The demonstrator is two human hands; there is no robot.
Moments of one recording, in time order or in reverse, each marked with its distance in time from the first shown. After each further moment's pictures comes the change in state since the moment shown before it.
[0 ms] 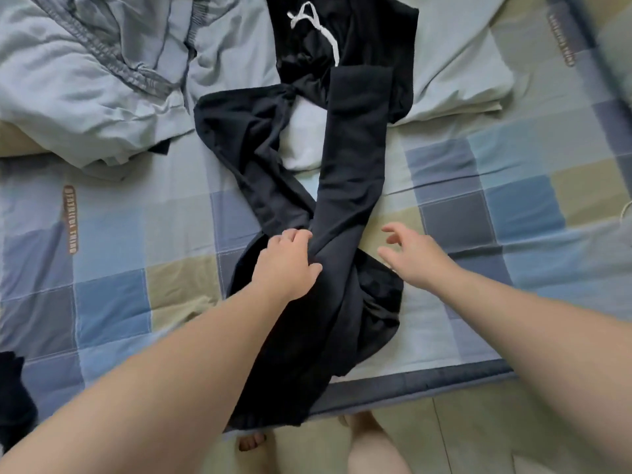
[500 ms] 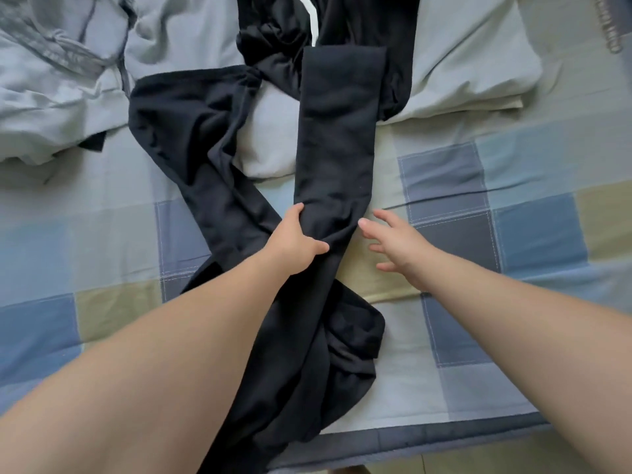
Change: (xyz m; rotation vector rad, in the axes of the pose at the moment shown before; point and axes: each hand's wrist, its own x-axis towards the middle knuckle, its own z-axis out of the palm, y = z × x) left_hand 0.140 0.055 0.018 -0.755 -0.121 -0.319; right_hand 0.133 0.039 -0.019 0.680 -0.145 0.262
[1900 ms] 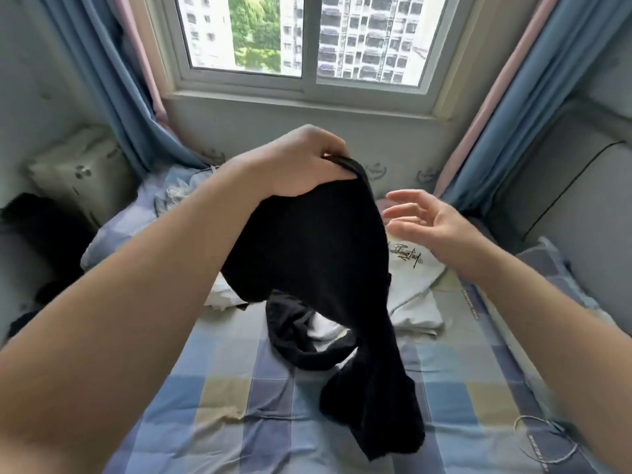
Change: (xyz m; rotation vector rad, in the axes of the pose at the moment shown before) left_hand -0.639 0.252 -0.323 0.280 0.409 0.969; right_hand -0.631 -0.279 -0.024 -0.330 -0.039 -1.110
